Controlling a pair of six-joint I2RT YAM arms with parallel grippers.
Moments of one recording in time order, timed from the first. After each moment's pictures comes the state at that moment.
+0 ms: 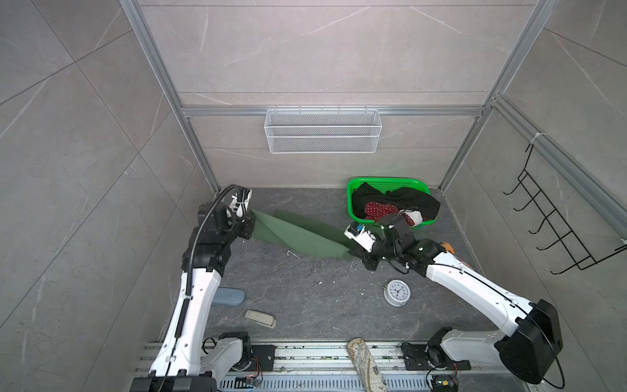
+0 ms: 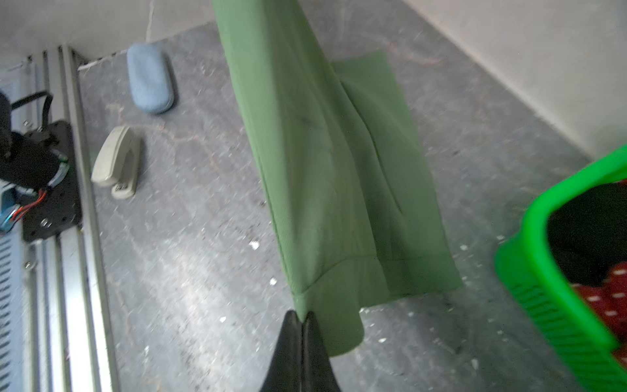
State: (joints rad) left arm -0.02 0.99 1.06 -0.52 0.14 0.31; right arm 0.62 1.29 1.02 -0.53 -0.37 -0.30
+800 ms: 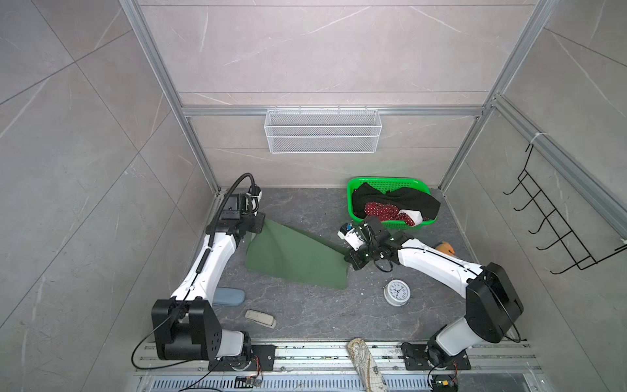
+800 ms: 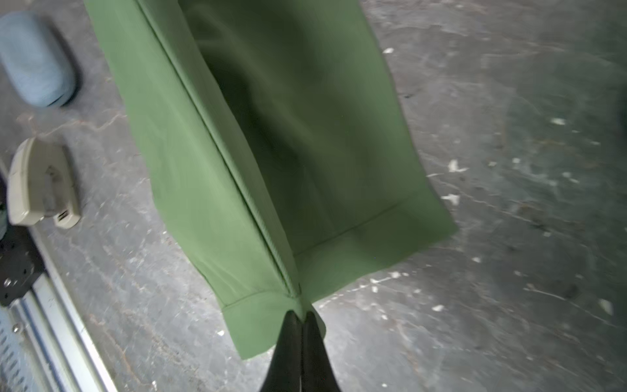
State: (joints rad) left arm -0.07 1.43 1.22 -0.51 0.05 0.25; right arm 0.59 1.60 1.13 -0.53 -0.28 -0.04
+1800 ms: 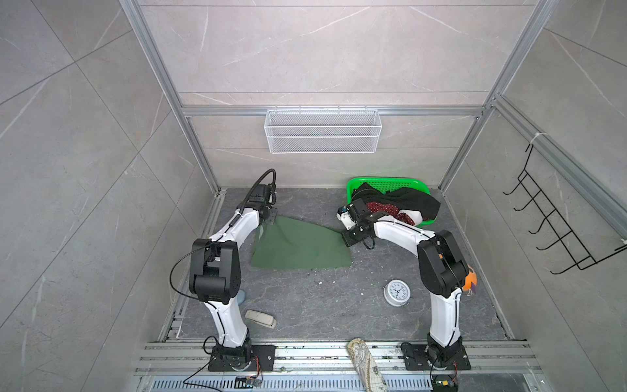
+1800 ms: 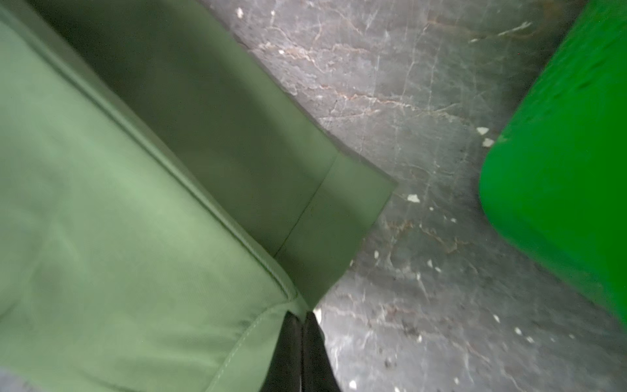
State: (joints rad) left arm -0.15 1.86 1.44 -0.49 -0.21 0.21; right arm 0.51 2.06 1.52 -0.57 -0.08 -0.02
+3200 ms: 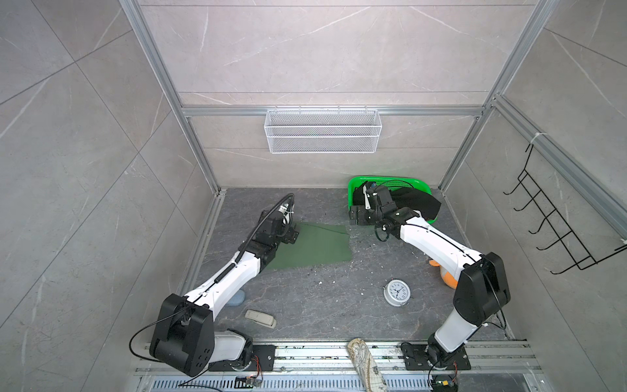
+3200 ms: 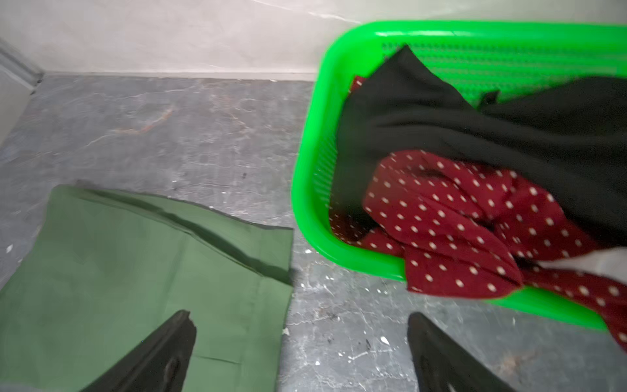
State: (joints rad) left arm -0.47 1.33 0.87 -0.04 -0.25 0.29; right arm 0.47 1.69 1.38 -0.46 0.16 0.33
